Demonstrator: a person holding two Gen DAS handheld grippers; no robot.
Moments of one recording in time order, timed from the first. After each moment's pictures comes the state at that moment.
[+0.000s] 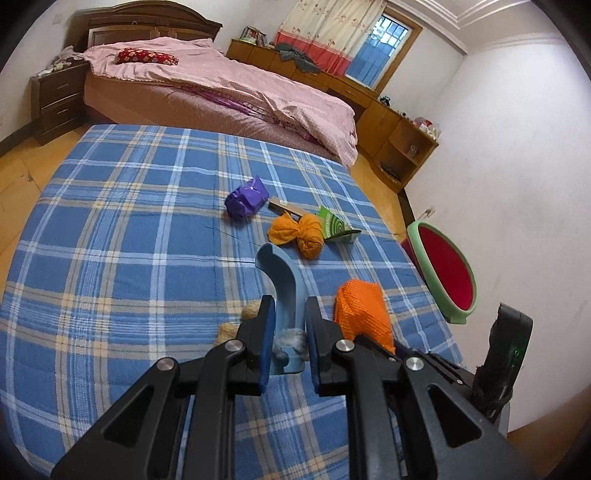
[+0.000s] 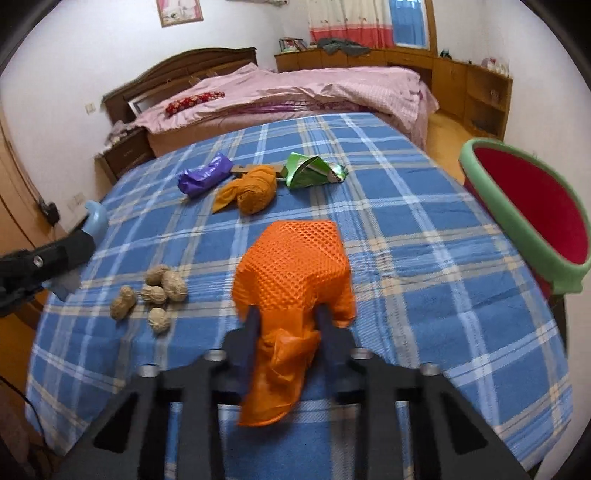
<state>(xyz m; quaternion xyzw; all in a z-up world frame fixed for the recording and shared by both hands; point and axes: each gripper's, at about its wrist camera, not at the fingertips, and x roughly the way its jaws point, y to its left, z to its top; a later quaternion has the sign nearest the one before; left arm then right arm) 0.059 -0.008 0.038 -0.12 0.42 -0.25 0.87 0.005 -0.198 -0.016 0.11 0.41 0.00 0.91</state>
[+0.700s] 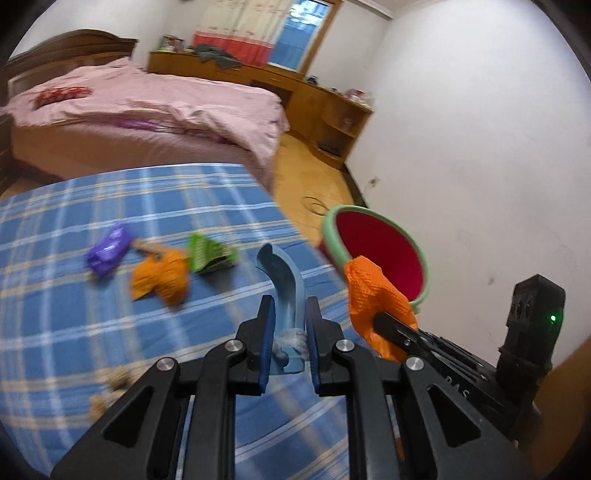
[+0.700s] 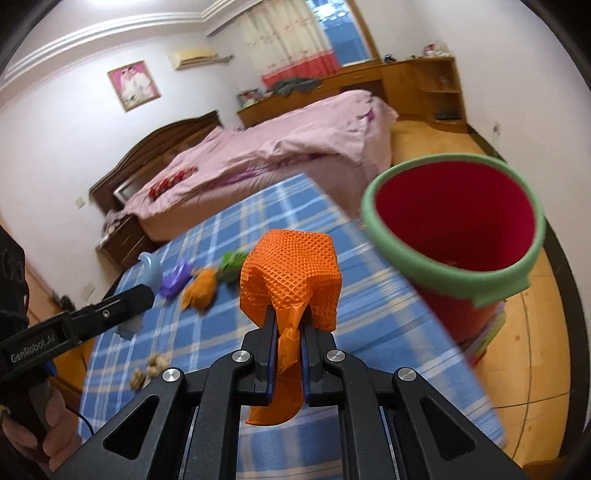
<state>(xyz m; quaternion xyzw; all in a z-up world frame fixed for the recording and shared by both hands) 0.068 -0.137 0.075 -0.05 0.39 -0.38 0.84 -0.040 -0.307 0.041 0.22 0.31 -0.06 0.92</state>
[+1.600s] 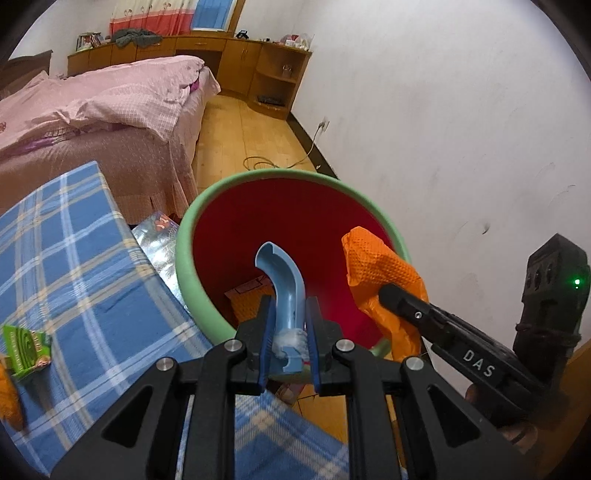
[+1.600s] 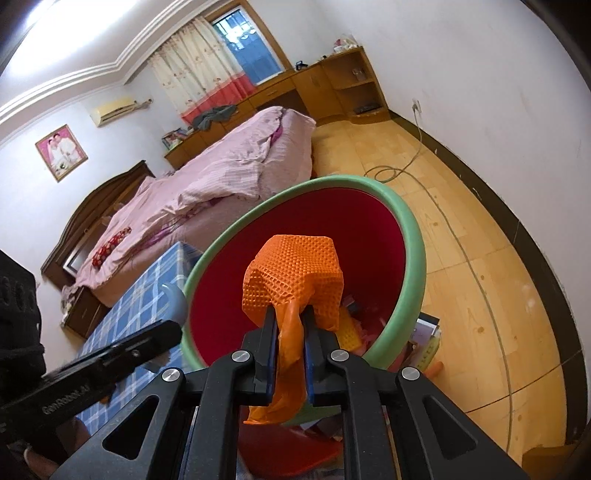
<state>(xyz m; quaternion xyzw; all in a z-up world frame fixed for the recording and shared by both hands) 0.101 -0.358 0.026 0.06 0.43 -0.45 0.78 -0.044 -0.479 0.008 0.31 0.28 -0.17 0.89</state>
